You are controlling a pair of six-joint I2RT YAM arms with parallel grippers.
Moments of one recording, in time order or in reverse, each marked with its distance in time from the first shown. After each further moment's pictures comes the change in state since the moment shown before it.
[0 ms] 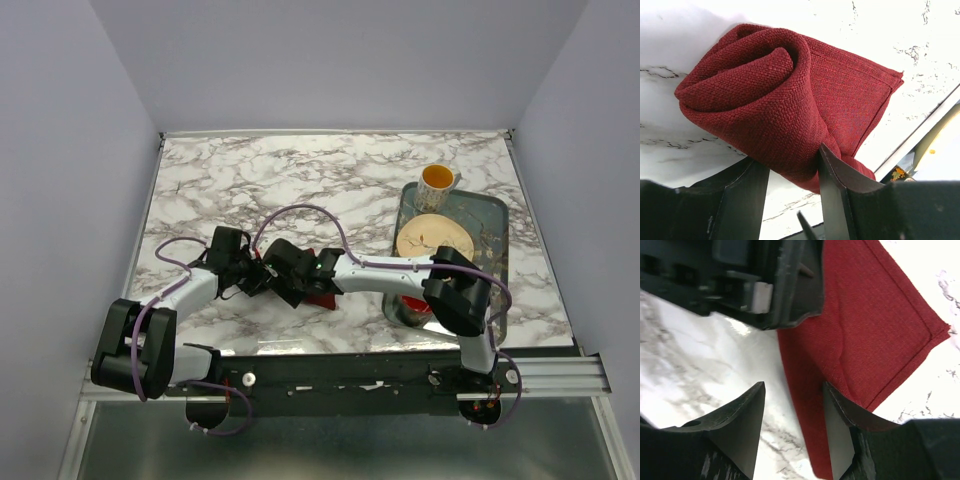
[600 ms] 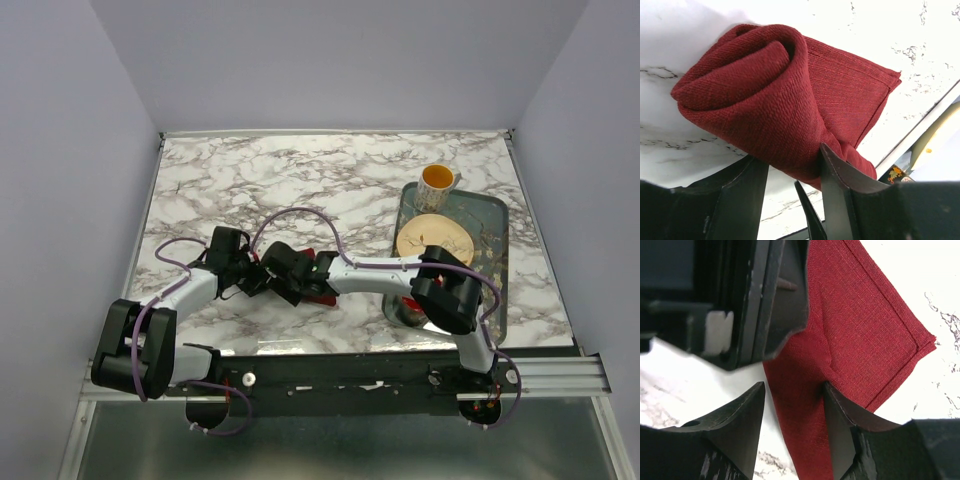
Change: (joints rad) left arm 0.007 -0.002 -0.005 0.006 0.012 -0.005; right arm 0.005 0.064 0.000 0.048 0.078 -0.060
